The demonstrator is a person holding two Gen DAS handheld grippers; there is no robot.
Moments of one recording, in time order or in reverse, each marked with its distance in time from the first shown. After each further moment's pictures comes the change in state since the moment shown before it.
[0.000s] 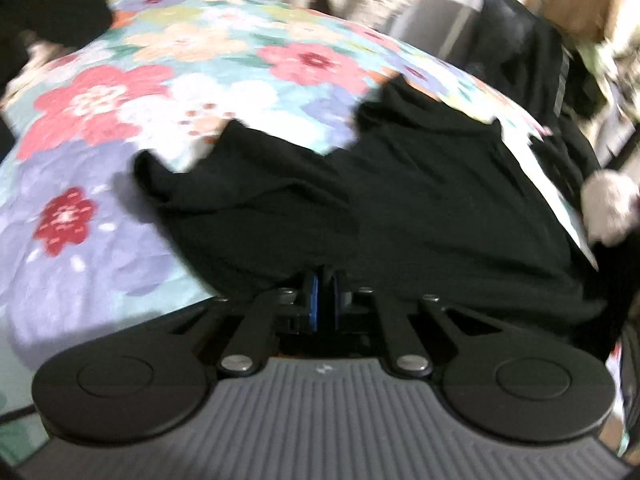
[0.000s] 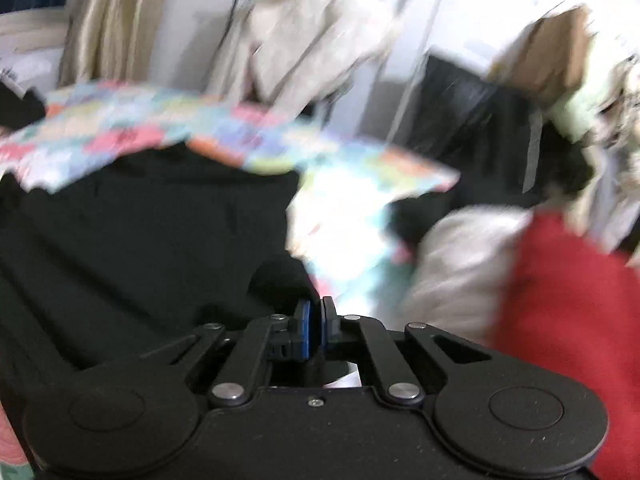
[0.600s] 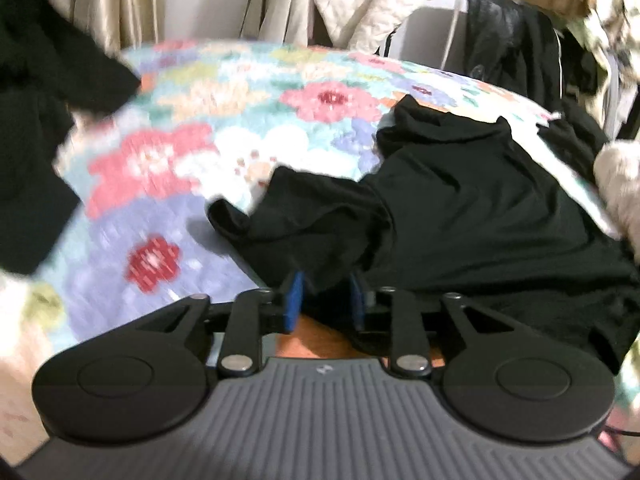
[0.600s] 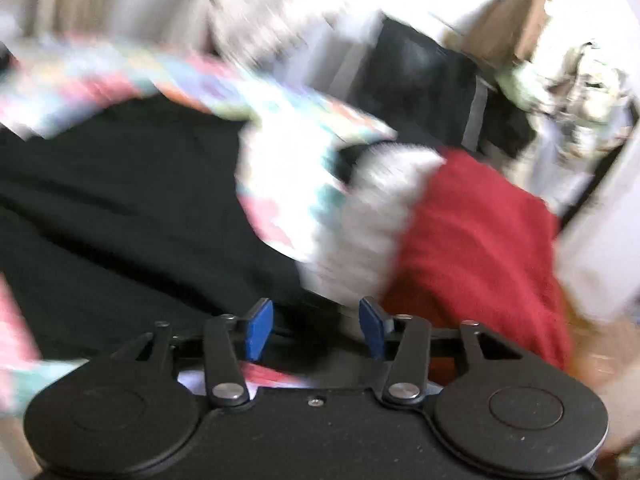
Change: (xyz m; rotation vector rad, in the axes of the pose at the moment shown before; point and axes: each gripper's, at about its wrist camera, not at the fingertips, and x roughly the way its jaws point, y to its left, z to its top) left arm -0.046 -0.001 -0.004 0.236 -0.107 0.107; right arm -0.043 0.014 -0.025 0.009 0.129 -0.078
